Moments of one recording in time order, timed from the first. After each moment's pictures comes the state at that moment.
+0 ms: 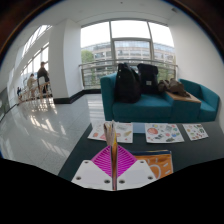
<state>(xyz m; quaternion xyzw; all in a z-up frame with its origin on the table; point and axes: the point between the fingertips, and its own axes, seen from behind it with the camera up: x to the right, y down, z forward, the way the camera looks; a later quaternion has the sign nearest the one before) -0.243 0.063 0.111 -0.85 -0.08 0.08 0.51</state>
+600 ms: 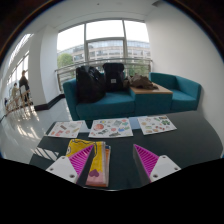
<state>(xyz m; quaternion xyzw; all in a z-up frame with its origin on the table) -0.003 0.045 0.109 -0.86 0.02 0.03 0.51</state>
